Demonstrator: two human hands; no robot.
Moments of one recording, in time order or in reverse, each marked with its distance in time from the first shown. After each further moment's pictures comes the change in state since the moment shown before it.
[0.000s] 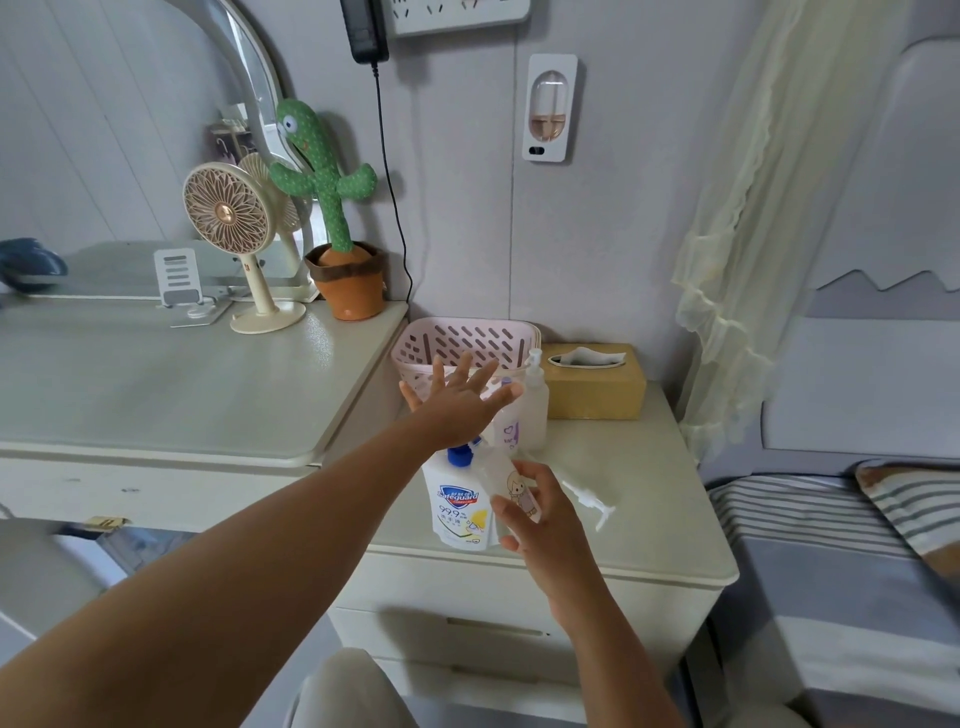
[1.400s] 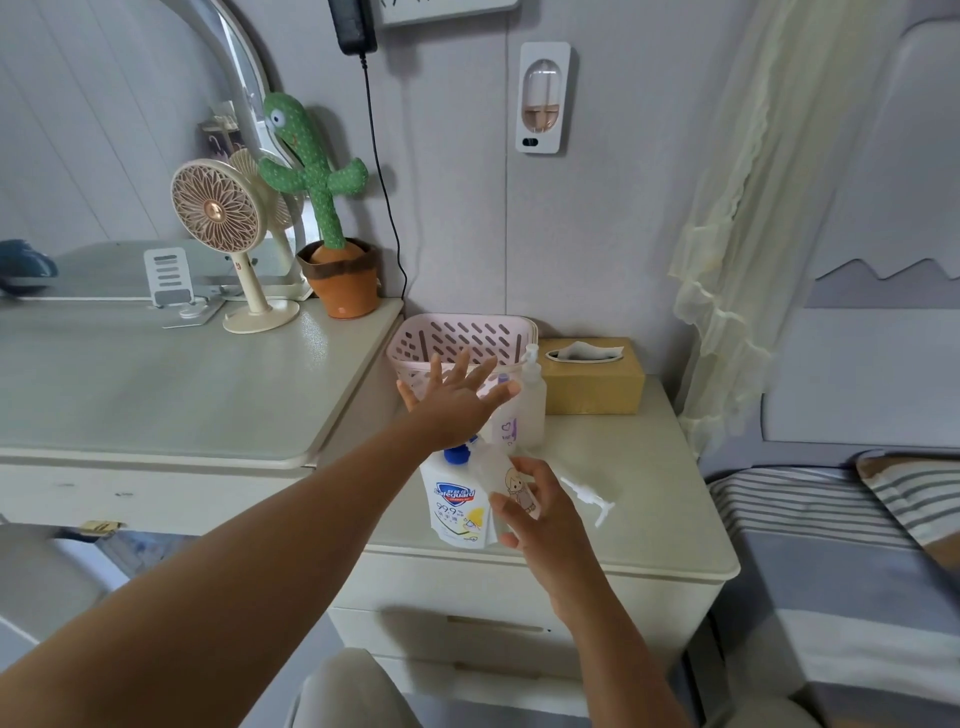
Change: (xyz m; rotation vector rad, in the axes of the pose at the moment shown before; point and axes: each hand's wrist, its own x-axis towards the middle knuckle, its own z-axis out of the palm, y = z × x) left_hand 0.004 -0.001 0.004 0.019 0.021 0.013; right_hand 0.003 0.002 -0.003 -0.019 -0.003 0.002
